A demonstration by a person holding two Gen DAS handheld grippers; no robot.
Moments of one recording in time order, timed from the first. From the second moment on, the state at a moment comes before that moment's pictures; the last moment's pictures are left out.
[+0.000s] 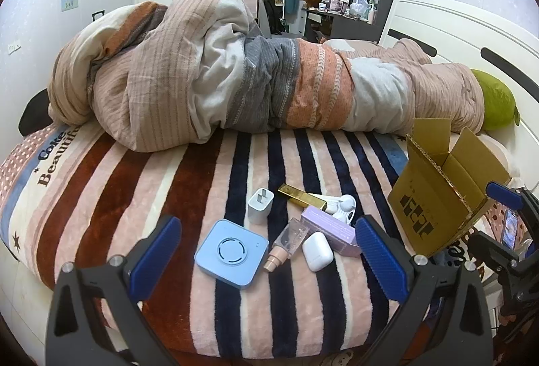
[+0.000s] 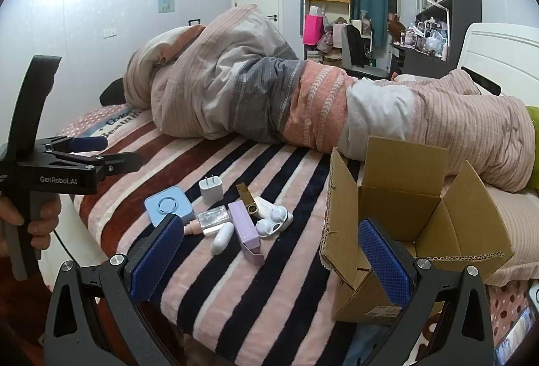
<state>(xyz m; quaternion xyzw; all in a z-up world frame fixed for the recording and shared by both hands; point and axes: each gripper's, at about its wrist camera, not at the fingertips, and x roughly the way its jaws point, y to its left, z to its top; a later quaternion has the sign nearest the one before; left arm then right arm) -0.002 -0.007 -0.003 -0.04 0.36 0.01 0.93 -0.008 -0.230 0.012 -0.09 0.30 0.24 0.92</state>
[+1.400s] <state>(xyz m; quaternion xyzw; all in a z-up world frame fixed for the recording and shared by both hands) -0.007 -0.007 -0.001 -0.04 0.37 0.01 0.93 -0.013 -0.229 0.013 -0.09 0.29 0.24 0.92</state>
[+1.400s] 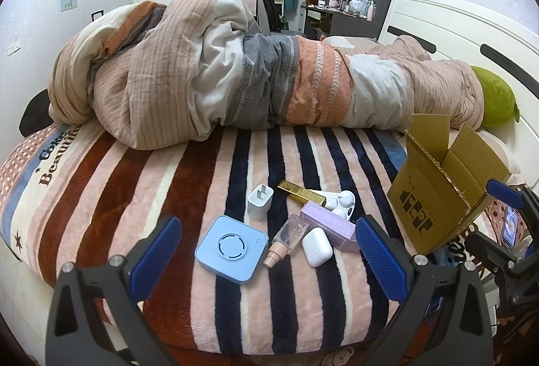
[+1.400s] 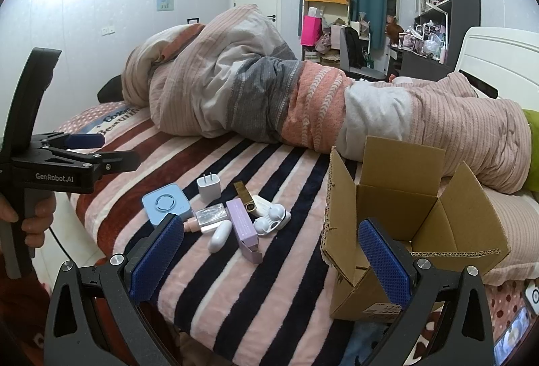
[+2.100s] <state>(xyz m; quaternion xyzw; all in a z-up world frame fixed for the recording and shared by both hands) 0.005 -0.001 -0.008 -0.02 0.37 0.02 0.93 -0.002 -0.246 0.036 -0.10 0.27 0.28 0.92</state>
